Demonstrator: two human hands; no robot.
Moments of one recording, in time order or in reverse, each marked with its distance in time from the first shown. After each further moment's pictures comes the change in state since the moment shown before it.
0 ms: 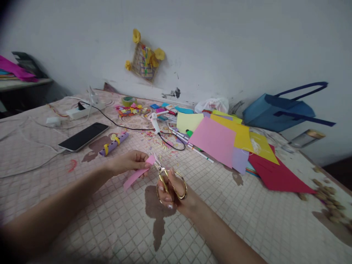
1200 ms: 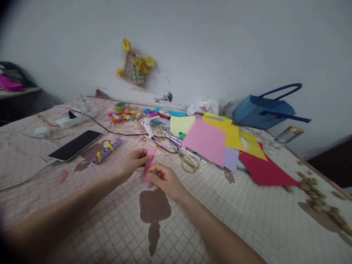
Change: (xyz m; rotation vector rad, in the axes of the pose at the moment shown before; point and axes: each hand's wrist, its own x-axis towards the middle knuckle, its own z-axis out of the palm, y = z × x) left_hand 0.036 -0.003 0.025 -0.120 0.556 0.181; right_hand 0.031 -0.011 -0.004 -0.700 0.235 -0.260
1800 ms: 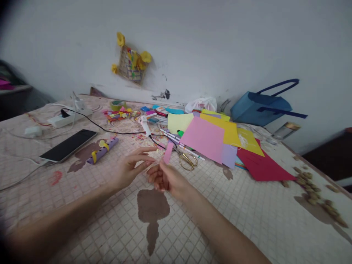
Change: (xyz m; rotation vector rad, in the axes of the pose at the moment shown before) left_hand -0.020 0.001 0.004 0.311 -0.091 0.570; right_hand -0.002 -0.003 -0.017 0.513 -0.001 0.302
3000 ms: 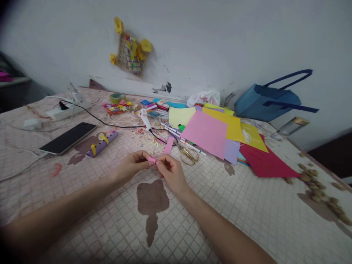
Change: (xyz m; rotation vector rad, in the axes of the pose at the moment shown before) left_hand -0.011 -0.017 0.013 -0.531 -0.007 -0.563; right_hand -0.003 0.012 0.002 -0.457 0.310 -0.462
